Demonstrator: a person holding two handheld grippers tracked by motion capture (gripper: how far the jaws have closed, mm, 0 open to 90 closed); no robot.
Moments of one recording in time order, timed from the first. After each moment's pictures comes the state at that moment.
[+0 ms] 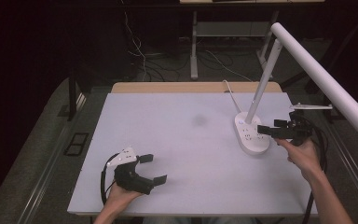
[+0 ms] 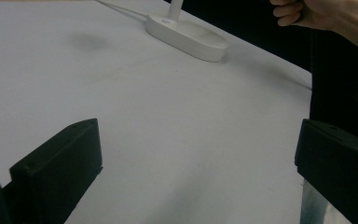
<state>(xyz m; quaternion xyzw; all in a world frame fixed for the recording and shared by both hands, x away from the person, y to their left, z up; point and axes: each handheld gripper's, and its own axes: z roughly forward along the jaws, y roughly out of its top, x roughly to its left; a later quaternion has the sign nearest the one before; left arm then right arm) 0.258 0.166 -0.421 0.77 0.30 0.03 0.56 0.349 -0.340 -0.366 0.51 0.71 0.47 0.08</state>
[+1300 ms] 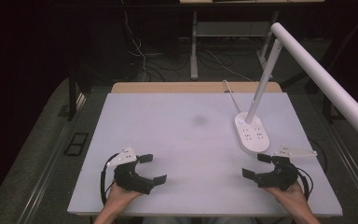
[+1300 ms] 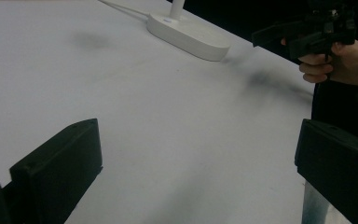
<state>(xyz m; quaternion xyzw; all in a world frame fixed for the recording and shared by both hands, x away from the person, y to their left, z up) 0.259 0.166 -0.421 0.77 0.30 0.04 0.56 0.252 -0.291 -0.422 0.43 0.75 0.50 0.07</state>
